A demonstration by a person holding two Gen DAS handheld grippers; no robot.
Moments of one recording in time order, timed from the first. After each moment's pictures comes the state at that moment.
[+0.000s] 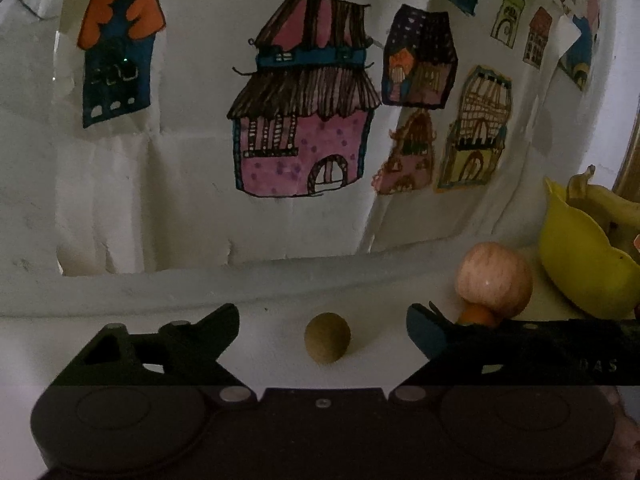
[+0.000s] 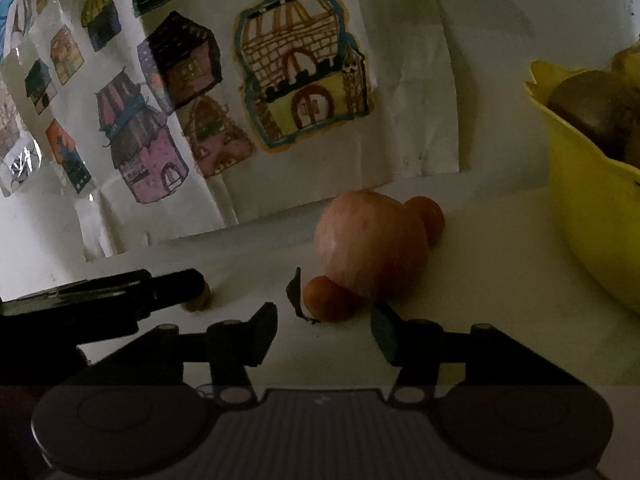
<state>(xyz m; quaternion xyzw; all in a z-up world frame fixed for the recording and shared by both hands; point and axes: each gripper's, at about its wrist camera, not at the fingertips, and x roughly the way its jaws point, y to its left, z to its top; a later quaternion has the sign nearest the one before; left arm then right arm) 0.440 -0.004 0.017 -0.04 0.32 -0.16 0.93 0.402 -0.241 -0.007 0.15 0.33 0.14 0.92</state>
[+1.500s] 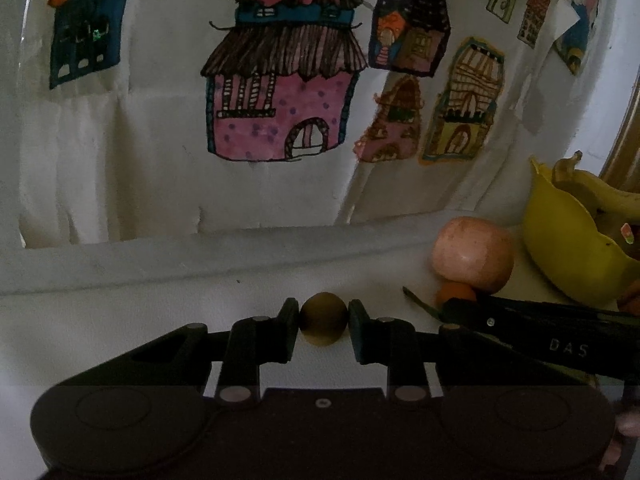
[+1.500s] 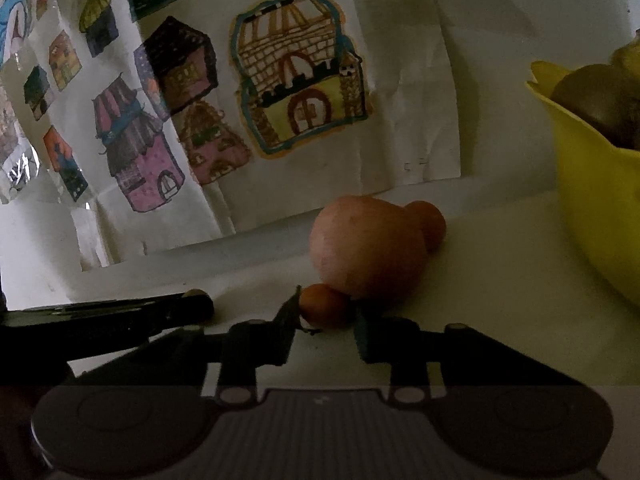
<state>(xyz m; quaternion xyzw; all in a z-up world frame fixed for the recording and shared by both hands) 0.449 -0.008 0.009 -0.06 0.36 -0.19 0.91 0.407 -0.238 -0.024 0.16 0.31 0.14 0.93</state>
